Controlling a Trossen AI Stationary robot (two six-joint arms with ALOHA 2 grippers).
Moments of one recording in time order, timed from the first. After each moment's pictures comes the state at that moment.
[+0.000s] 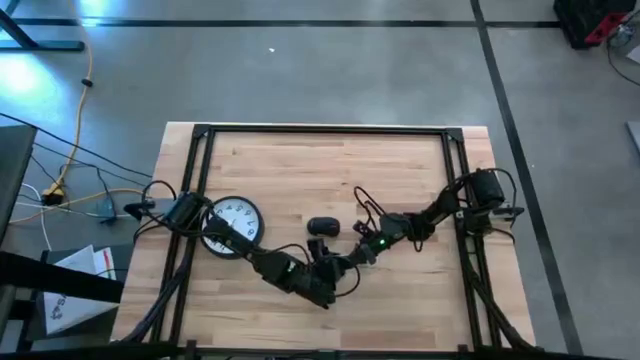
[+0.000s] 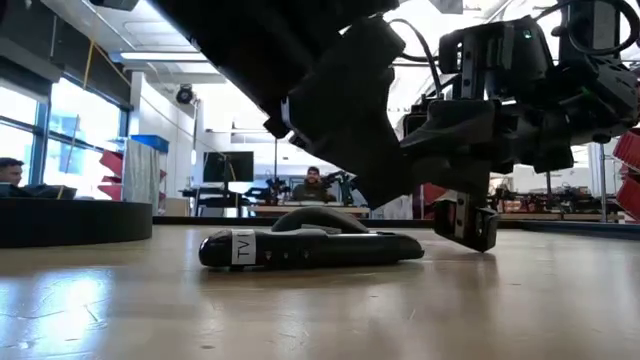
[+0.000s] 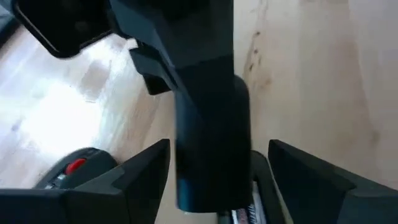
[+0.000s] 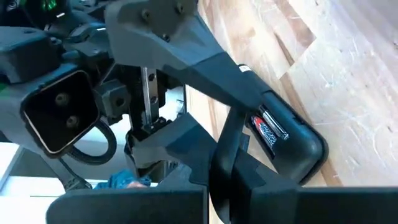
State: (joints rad) left arm -0.46 2.09 1.34 -0.09 -0.67 -0.31; right arm 0.17 1.93 0.48 1.19 -0.34 1.19
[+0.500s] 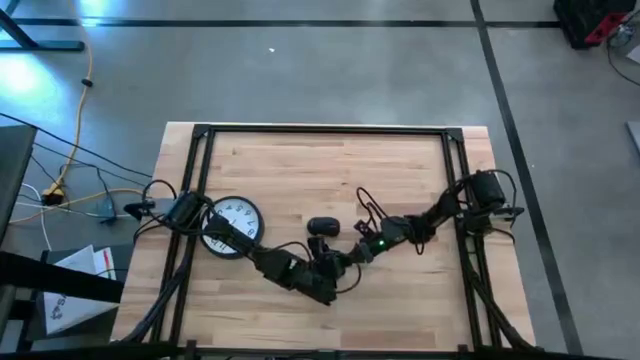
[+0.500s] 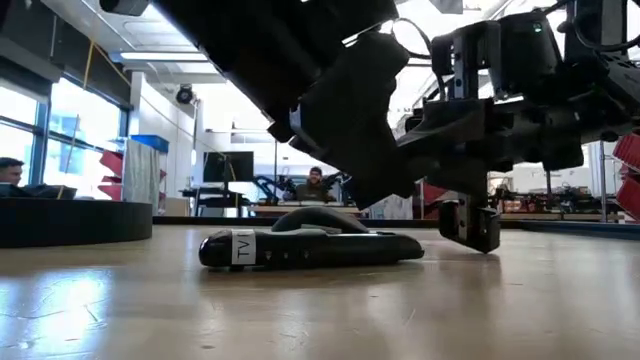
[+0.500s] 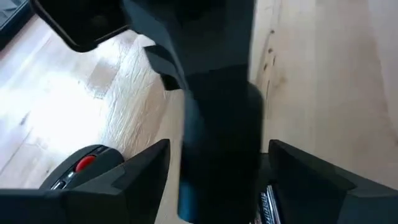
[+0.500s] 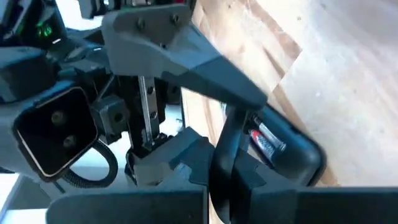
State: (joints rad) left arm -0.45 2.09 1.34 -0.10 -0.69 -0.31; right arm 0.21 1.93 0.48 1.20 -0.21 1.28
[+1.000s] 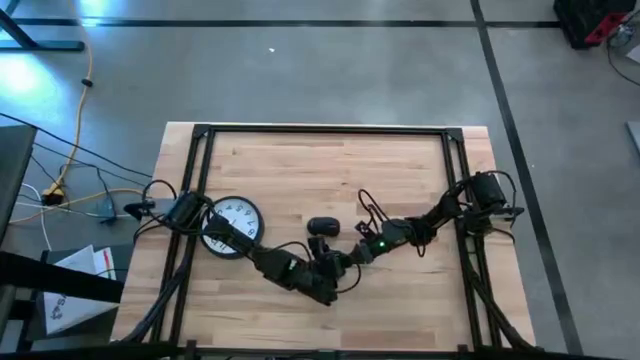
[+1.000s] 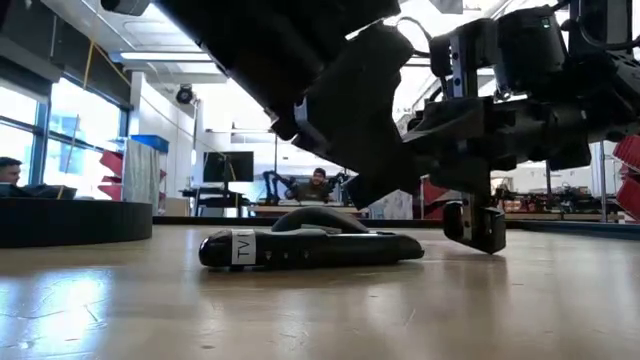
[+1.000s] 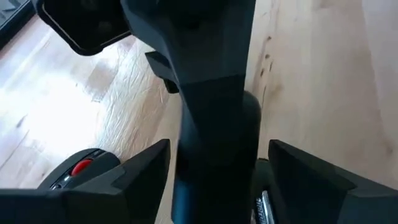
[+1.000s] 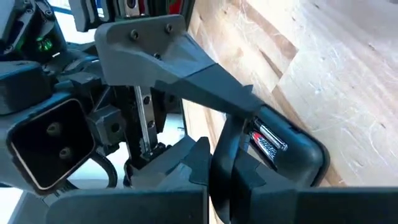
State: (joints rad) left arm -0.45 2.09 1.34 -0.09 -0.69 -0.31; right arm 0.23 1.93 0.48 1.22 -0.17 1.32
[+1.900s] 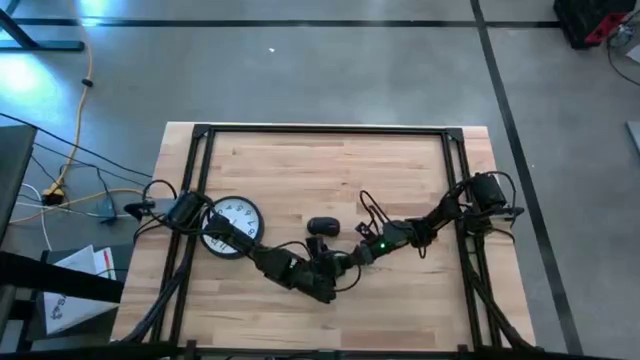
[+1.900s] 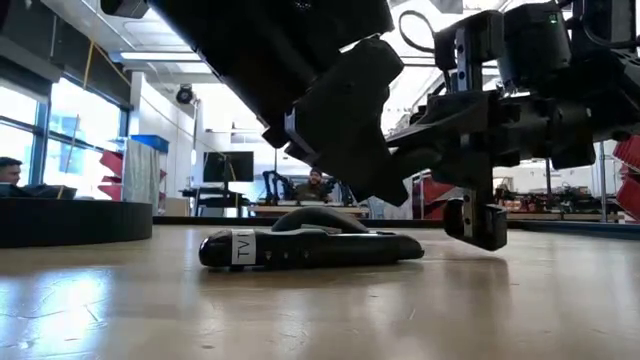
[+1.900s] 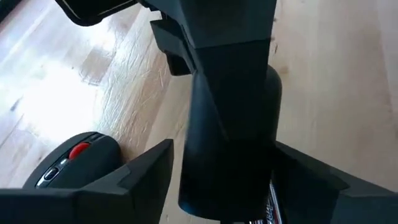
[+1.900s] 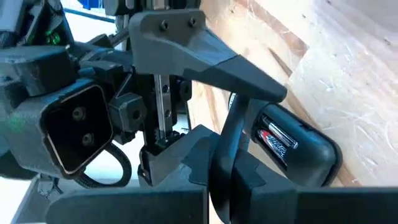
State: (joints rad) left arm -0.45 2.09 1.34 -0.14 -0.67 -0.36; right arm 0.25 1.93 0.48 1.24 -0.14 1.33
